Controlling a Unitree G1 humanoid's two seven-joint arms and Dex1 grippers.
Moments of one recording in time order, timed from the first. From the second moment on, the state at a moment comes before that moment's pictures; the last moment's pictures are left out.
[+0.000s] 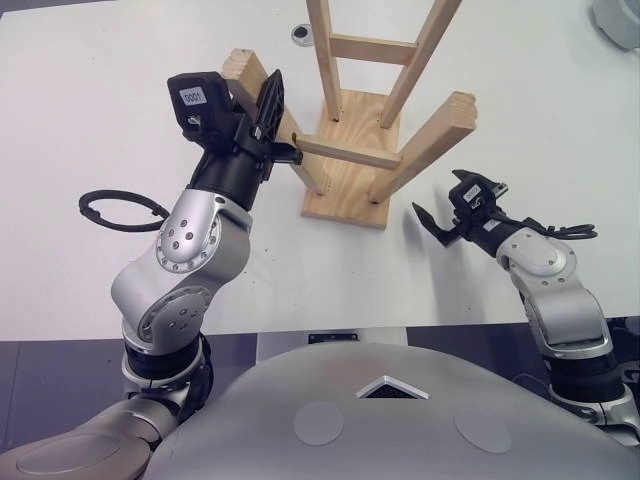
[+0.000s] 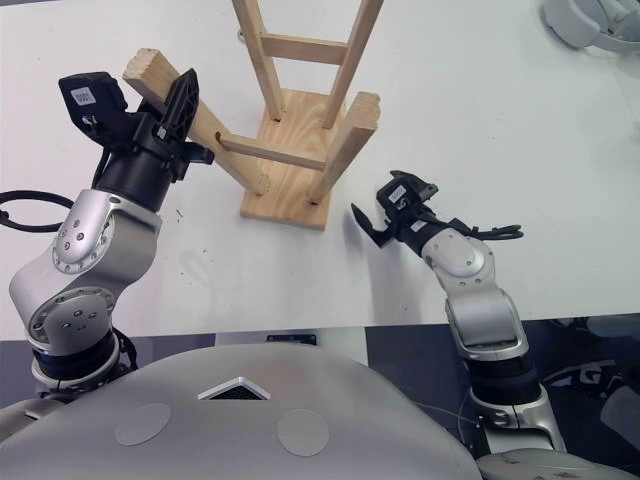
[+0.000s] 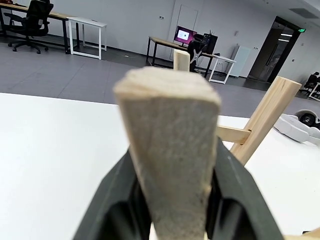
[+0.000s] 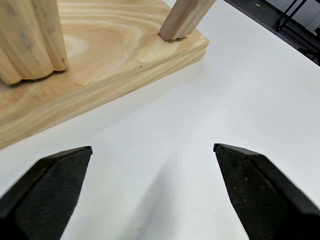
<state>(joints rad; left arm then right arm) -0.02 0.28 -0.13 -0.87 -0.76 0.75 0.48 0.24 -0.52 0.13 -0.47 0.00 0.54 0.45</state>
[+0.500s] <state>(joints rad) -0.05 0.24 -0.14 -0.87 -0.65 0.82 0.42 0.01 -0.47 -0.23 -0.73 -0.03 0.70 0.23</state>
